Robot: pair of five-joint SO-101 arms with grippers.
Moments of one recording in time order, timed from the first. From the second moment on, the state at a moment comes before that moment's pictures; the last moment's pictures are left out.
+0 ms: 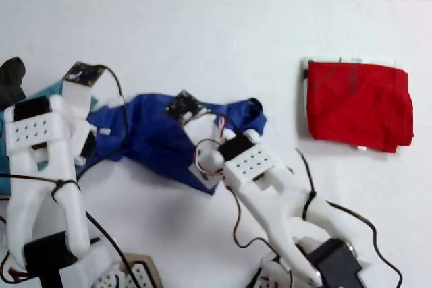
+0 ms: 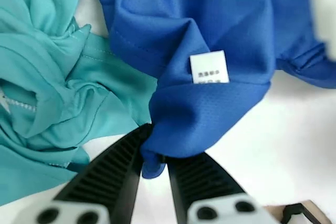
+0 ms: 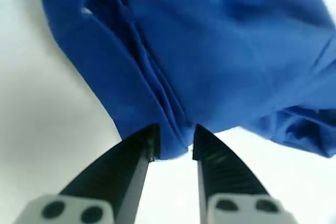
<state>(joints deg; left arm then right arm) -26.1 -17.1 30.4 80.0 -31.0 -38.0 -16.6 43.6 55.3 14.1</state>
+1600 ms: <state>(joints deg) -26.1 -17.1 30.4 80.0 -31.0 -25.1 -28.4 42.3 59.4 20.4</state>
